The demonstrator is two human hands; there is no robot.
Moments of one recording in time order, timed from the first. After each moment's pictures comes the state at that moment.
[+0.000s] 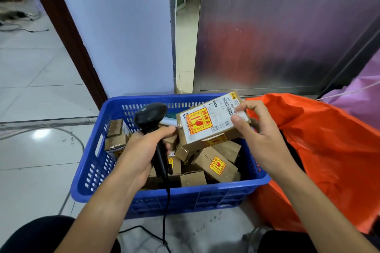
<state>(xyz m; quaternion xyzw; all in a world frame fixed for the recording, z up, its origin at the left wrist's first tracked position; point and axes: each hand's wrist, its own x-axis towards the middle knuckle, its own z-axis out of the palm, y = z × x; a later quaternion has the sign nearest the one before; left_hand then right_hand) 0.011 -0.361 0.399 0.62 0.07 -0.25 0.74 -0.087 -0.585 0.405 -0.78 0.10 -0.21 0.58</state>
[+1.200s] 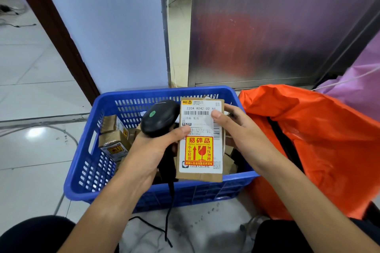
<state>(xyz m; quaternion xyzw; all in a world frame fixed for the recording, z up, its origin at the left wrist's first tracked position) -0.016 -0.377 0.407 0.63 0.02 -0.28 0.72 -0.079 -0.570 0.401 -0.68 0.16 -0.05 0.71</state>
